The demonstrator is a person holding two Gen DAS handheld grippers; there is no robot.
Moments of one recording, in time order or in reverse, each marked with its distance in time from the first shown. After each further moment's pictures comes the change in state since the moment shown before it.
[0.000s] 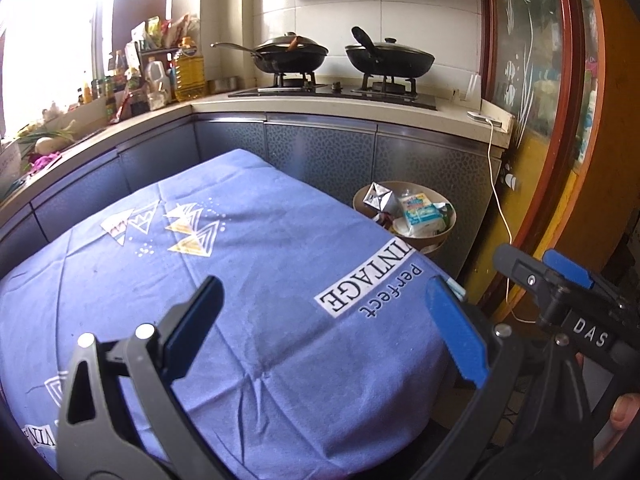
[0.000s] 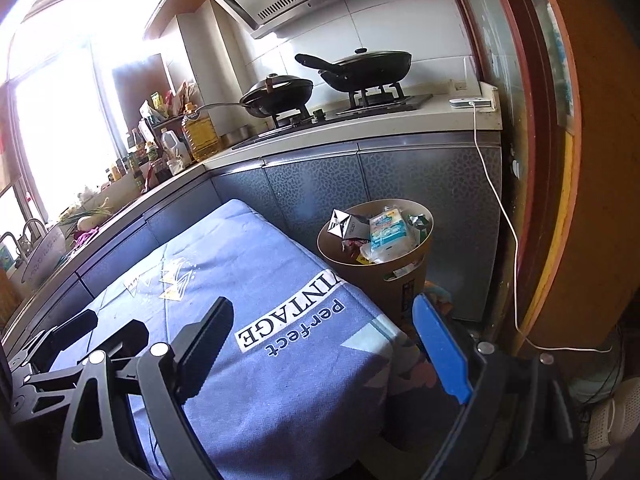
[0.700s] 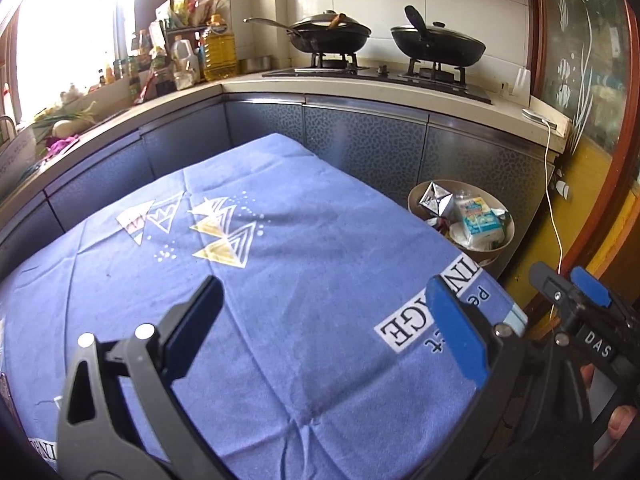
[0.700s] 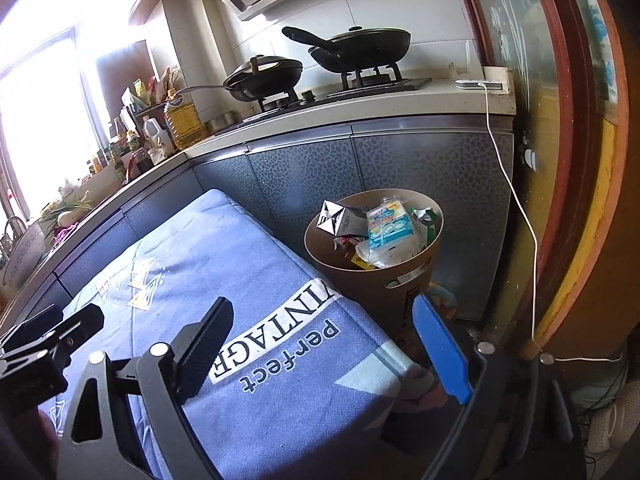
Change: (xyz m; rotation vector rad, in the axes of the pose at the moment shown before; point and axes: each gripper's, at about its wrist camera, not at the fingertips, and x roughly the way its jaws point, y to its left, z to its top) left arm 0.063 0.048 0.030 -0.052 0.076 0.106; right arm 0.074 0.002 0.011 0.007 0.037 -0.057
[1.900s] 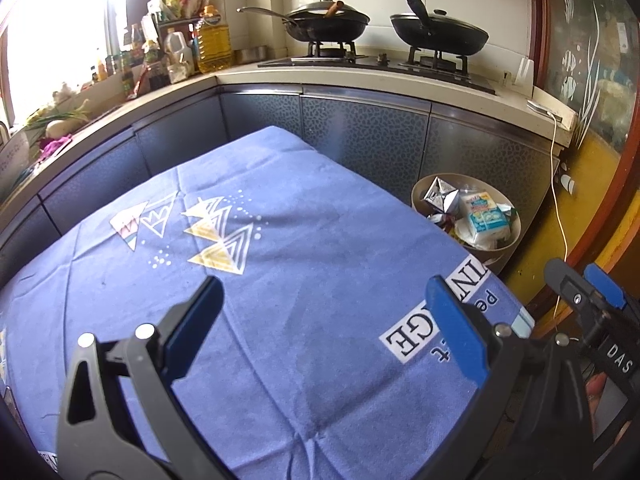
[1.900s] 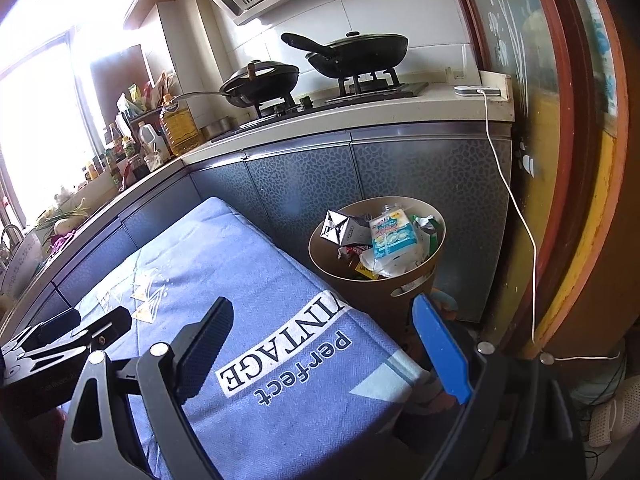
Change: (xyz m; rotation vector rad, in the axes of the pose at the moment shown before) left arm 0.012 -0.002 0.012 0.017 0.038 -0.005; right arm -0.007 0.014 0.010 0.007 -0.010 -0.002
